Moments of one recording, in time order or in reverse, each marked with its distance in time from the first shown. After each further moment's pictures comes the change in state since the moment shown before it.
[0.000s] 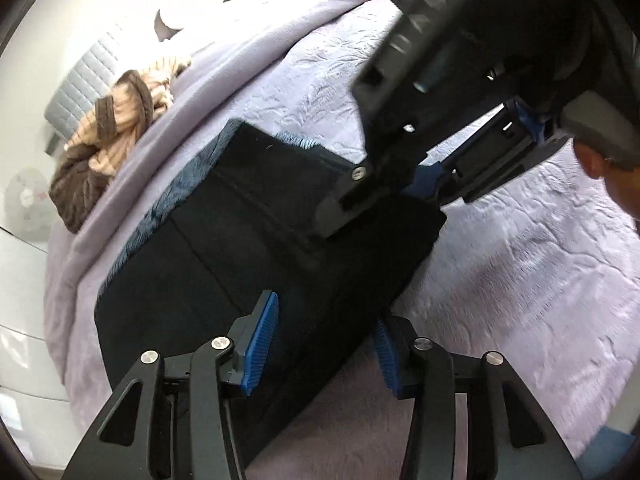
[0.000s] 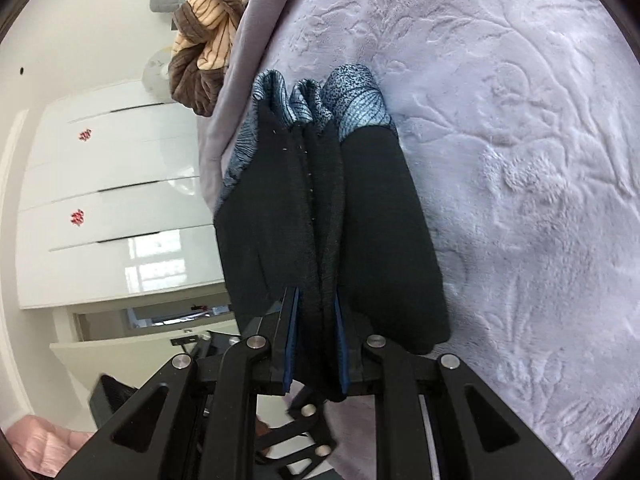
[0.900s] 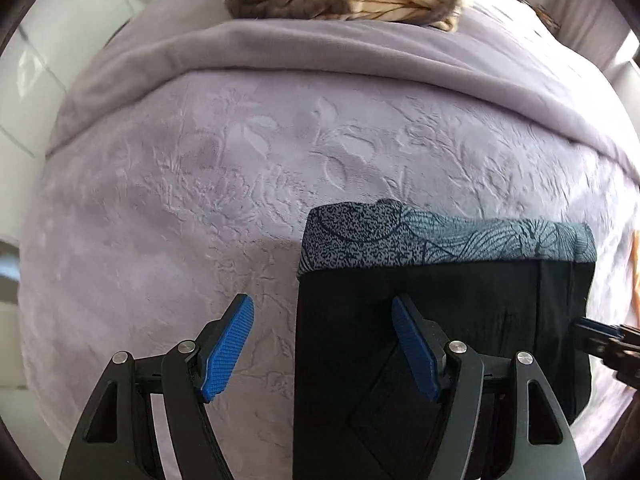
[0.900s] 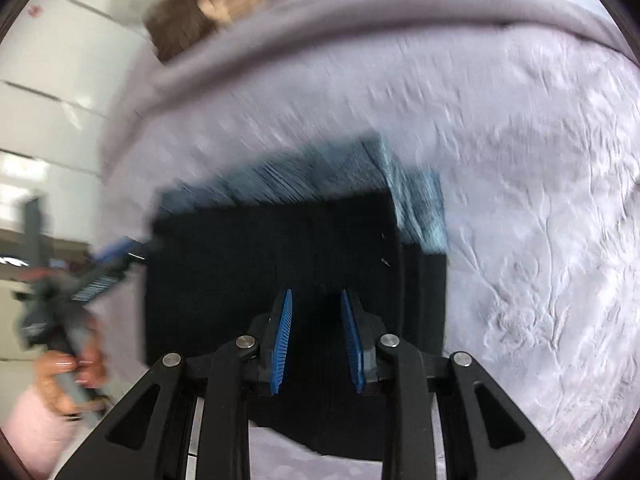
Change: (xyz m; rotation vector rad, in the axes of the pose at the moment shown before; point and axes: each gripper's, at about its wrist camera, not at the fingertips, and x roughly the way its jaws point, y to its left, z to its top) left arm 0.050 0.227 -0.059 -0.783 0.202 -0.022; right arm 0.064 0.106 0.030 -0.331 0.005 -0.633
